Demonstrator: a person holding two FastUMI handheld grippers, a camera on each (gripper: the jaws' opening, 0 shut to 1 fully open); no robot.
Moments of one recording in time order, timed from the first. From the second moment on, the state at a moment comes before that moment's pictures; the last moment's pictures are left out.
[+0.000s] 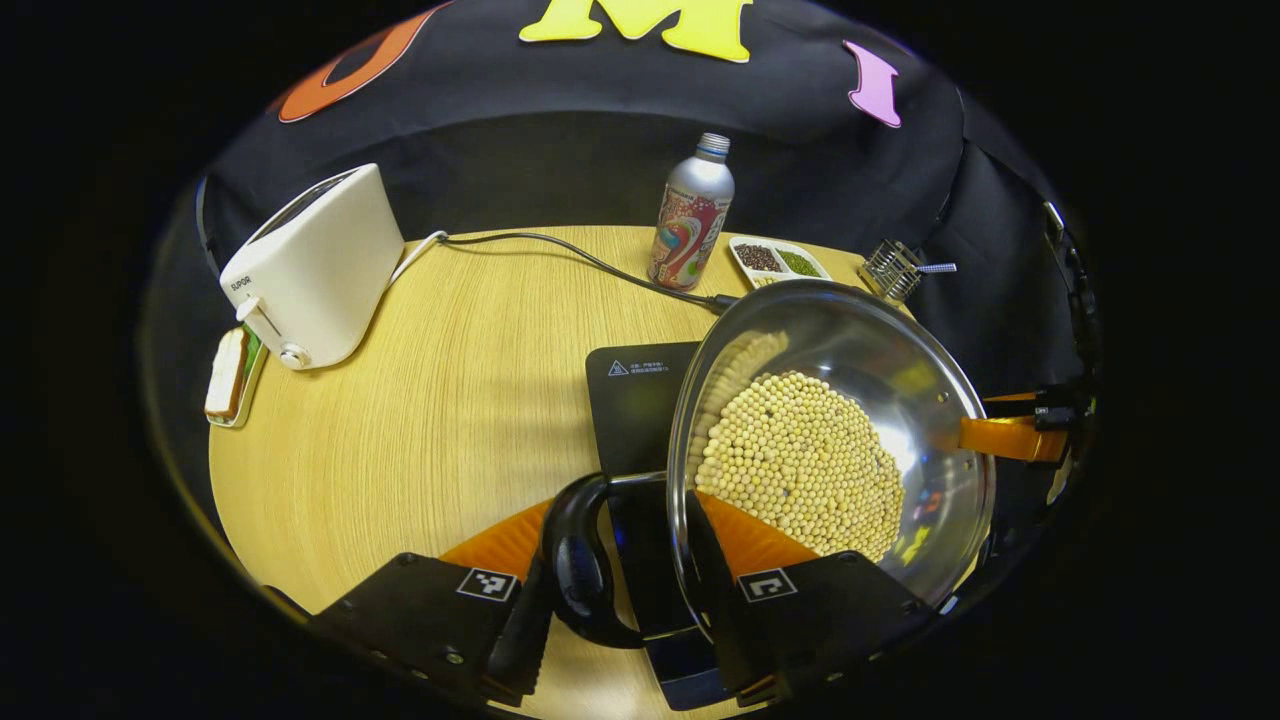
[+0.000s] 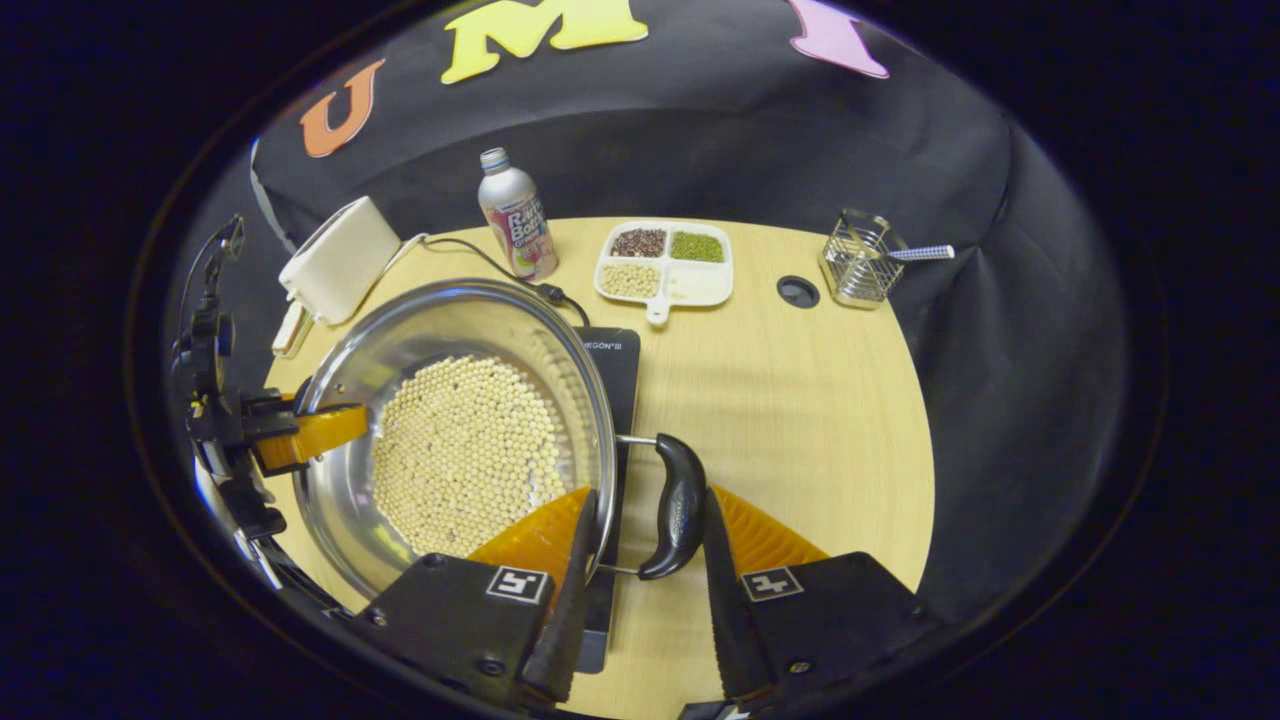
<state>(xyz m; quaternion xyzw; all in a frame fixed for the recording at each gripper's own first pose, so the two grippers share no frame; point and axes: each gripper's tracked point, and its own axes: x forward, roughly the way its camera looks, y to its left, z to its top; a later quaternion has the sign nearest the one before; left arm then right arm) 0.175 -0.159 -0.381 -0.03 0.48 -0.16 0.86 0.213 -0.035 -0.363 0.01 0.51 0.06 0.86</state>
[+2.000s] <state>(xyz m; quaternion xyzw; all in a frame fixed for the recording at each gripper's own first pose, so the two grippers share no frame) 0.080 -0.099 -0.198 0.04 0.24 -0.06 0.97 0.150 -0.026 -0.184 -0.04 0.18 0.06 0.98</state>
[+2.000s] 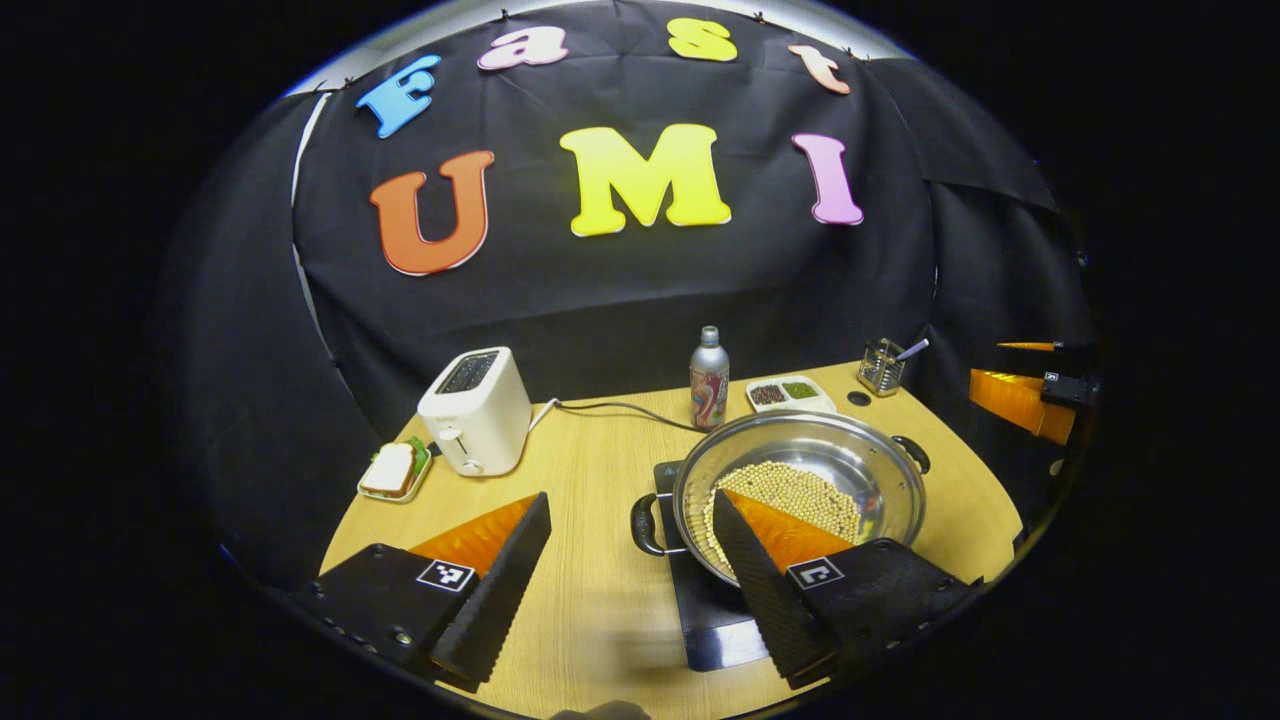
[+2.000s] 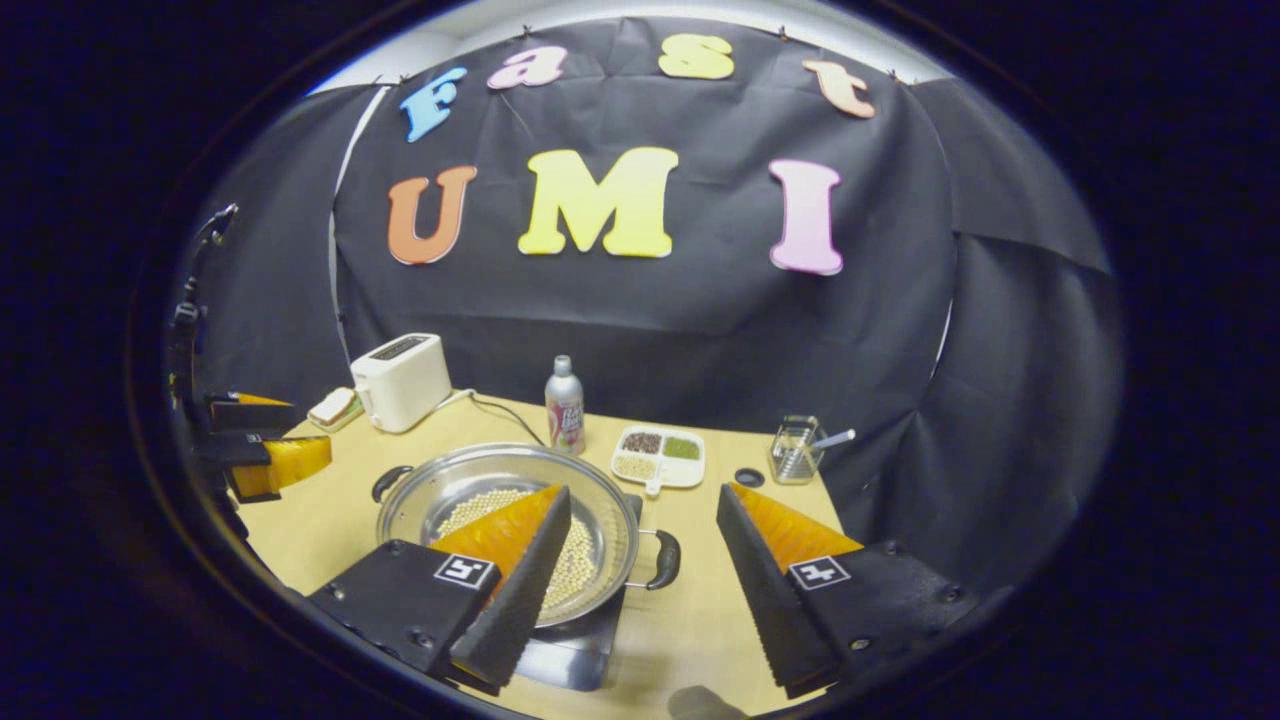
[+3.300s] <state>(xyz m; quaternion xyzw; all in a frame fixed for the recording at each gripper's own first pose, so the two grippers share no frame) -0.098 -0.020 0.054 -0.06 -0.01 0.01 1.00 -0.073 -0.068 0.068 0.01 -0.05 0.01 1.00</state>
